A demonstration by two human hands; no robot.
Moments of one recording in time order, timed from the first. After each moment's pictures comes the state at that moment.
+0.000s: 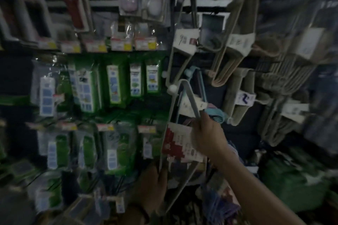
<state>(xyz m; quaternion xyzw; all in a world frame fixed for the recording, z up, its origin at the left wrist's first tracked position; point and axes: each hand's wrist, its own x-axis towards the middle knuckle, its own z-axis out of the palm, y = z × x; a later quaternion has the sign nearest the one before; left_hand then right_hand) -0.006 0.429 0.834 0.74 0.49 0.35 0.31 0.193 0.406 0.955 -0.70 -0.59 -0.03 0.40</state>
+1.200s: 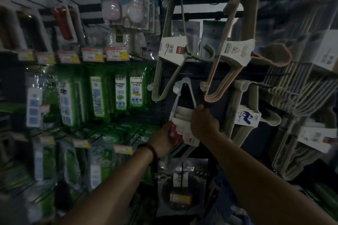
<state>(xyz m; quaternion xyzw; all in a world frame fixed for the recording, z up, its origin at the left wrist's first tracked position) 0.146 0.569 0.951 0.82 0.43 0.31 0.23 0.321 0.568 0.996 -0.78 -0.57 -0.11 0.21</state>
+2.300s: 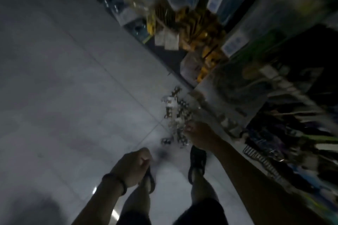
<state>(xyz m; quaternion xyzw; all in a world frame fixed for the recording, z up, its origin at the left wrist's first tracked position) -0.157 0.185 0.339 0.43 0.72 -0.03 0.54 0.053 0.368 0.325 -0.54 -0.65 0.49 -0.22</state>
